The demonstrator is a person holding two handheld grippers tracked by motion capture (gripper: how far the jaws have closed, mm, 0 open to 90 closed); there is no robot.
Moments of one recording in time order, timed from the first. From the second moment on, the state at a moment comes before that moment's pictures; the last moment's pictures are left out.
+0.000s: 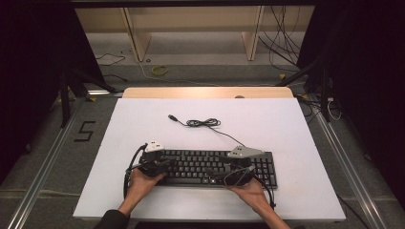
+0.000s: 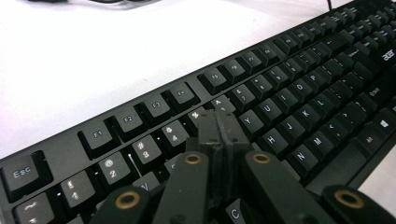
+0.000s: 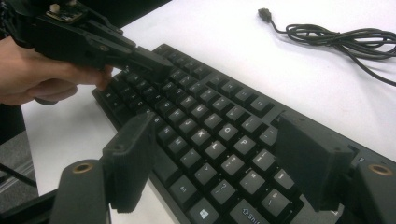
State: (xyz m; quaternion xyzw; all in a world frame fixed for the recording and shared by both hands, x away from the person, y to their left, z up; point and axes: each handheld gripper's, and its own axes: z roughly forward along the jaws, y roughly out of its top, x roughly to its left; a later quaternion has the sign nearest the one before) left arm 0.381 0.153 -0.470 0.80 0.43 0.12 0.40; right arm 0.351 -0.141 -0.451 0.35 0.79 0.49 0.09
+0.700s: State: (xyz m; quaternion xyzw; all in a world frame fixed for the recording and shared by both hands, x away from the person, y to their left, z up) left arm 0.385 0.150 -0.479 0.81 0.44 0.11 0.38; right arm 0.350 -0.141 -0.450 0.35 0.79 0.49 0.09
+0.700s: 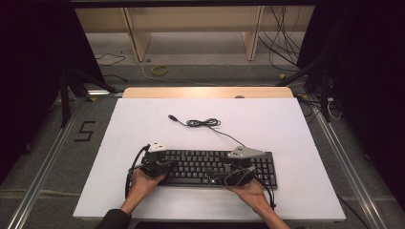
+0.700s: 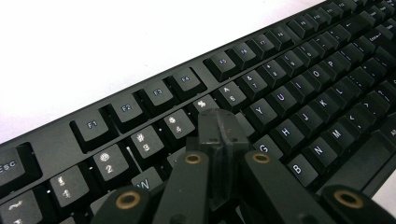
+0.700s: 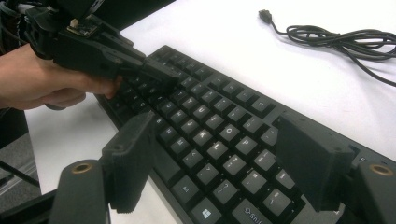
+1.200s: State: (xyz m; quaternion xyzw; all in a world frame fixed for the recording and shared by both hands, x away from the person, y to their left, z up) left arm 0.378 0.157 -0.464 0.79 0.44 0.11 0.42; right arm 0.353 -0.140 -0.451 0.36 0.79 0.49 0.08
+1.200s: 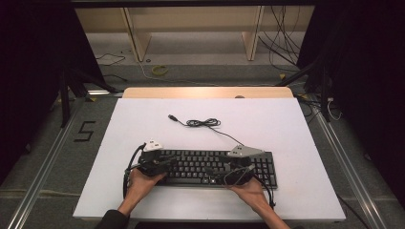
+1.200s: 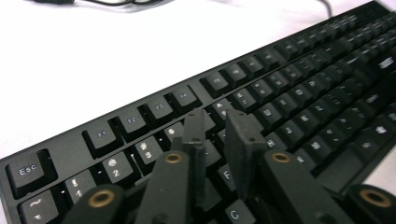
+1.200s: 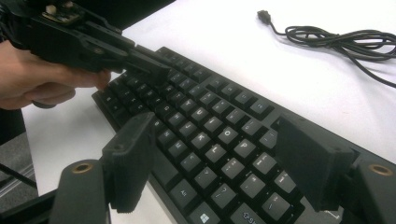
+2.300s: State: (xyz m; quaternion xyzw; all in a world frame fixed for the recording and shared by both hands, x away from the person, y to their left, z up) left arm 0.349 0.183 -0.452 0.76 0.43 0.11 0.48; right arm 0.379 -0.119 -0.458 0.36 0.81 0.45 0.08
